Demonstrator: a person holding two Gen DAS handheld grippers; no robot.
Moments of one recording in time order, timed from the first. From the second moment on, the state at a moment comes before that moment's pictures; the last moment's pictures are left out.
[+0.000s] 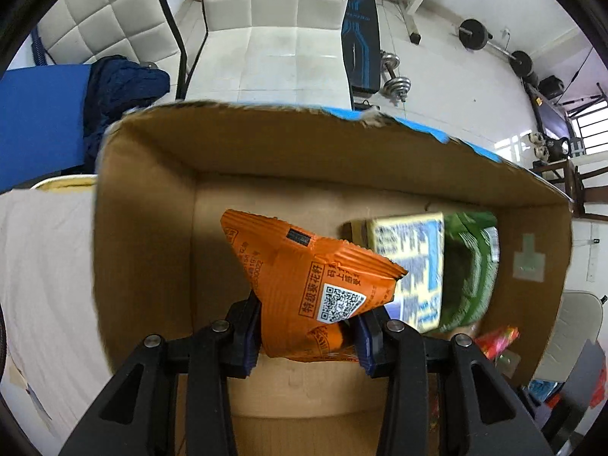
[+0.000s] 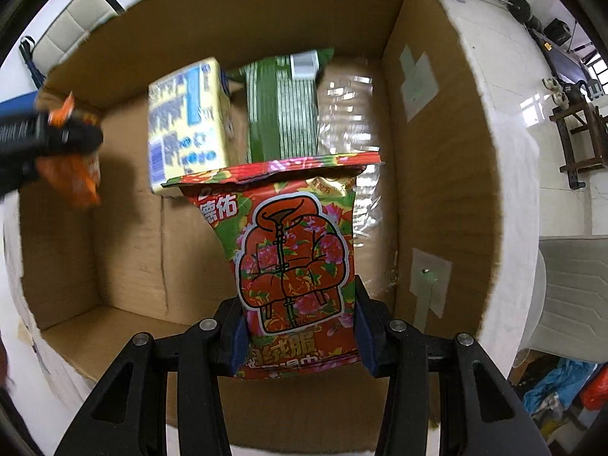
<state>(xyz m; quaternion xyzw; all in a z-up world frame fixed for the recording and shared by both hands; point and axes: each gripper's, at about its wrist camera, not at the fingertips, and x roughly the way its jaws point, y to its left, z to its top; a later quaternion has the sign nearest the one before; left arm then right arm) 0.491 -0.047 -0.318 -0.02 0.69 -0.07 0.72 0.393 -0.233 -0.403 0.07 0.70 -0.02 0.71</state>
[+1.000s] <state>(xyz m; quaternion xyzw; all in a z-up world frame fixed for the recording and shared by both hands) 0.452 -0.031 -0.257 -0.03 0.65 -0.06 0.75 0.380 -0.236 -0.360 0.06 0.68 -0.02 0.73</state>
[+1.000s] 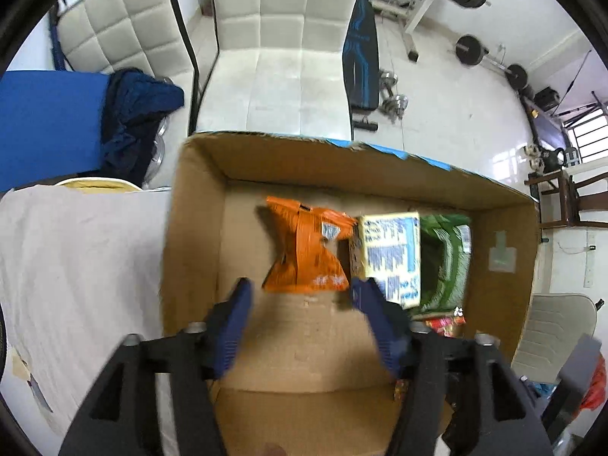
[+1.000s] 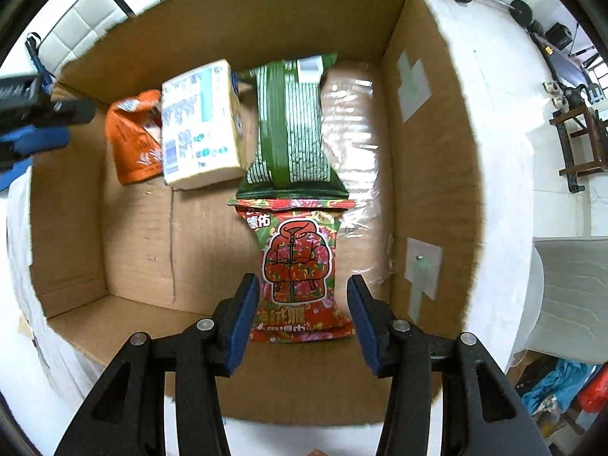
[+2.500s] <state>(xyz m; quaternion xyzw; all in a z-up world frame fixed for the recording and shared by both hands) 0.209 0.081 -0.319 -0.08 0.65 0.10 0.74 0.239 -0.144 -0.431 0.09 0.73 0.02 0.68</state>
